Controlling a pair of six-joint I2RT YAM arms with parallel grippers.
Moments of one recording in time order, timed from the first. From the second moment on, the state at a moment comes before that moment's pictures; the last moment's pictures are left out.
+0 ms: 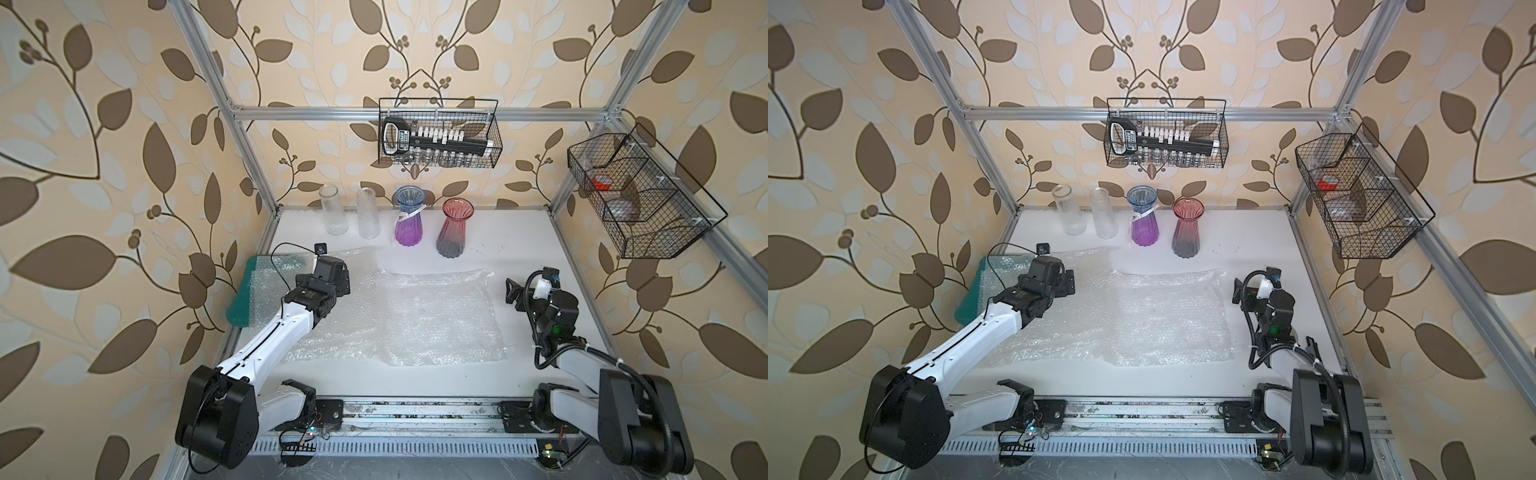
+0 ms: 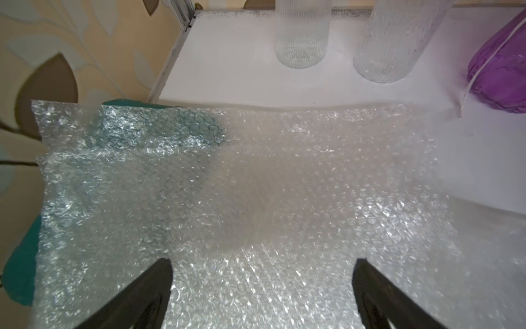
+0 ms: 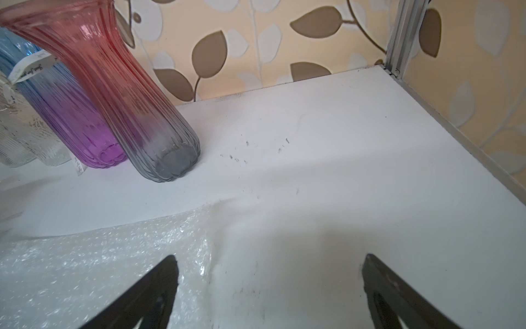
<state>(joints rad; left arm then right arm) -0.27 1.18 0.74 -0.34 -0.47 -0.29 -0.17 1.22 0.21 0.70 -0.14 0.15</state>
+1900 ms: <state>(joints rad) -0.05 1.50 0.42 0.57 -0.19 -0.11 -0.01 1.50 0.19 1.12 0.06 0.05</state>
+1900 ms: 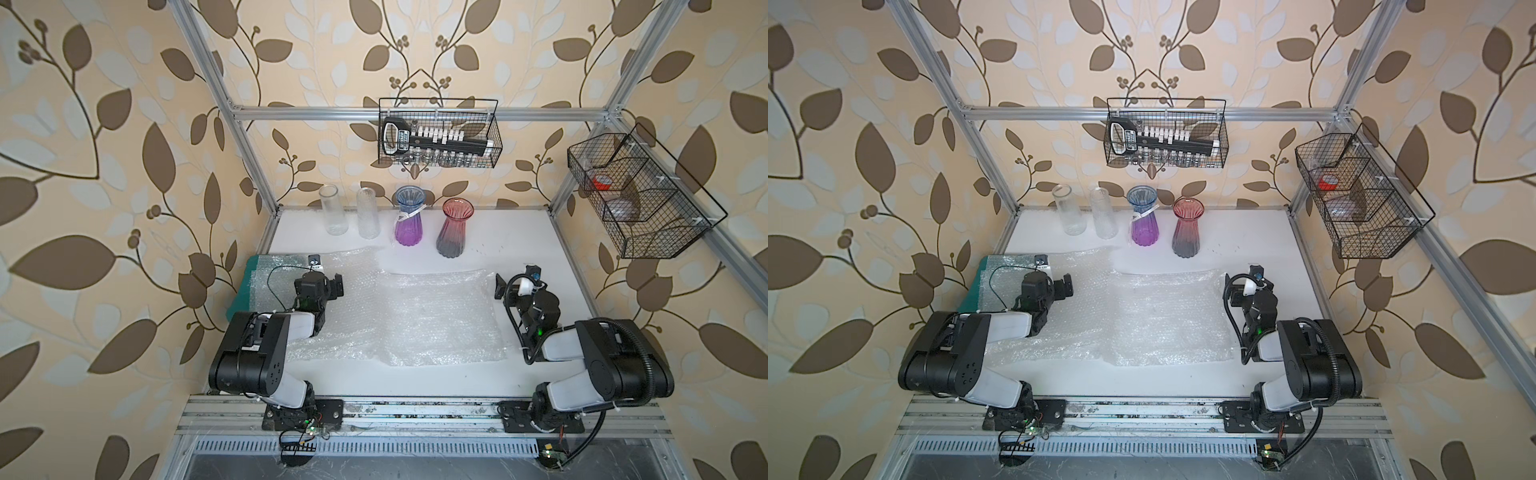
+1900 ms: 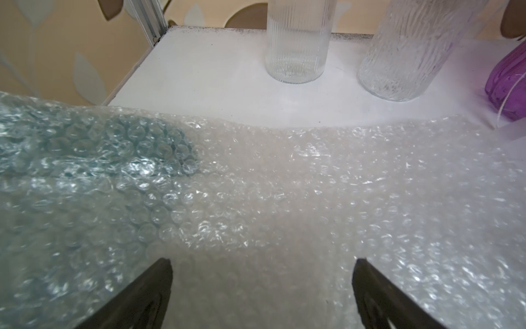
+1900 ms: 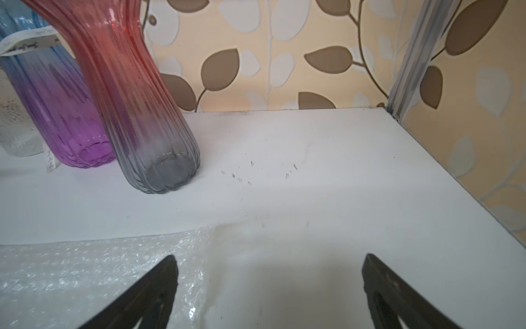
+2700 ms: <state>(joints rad) -0.05 1.50 0.40 0.60 -0.19 -0.11 0.01 1.50 0.28 0.98 0.18 0.07</state>
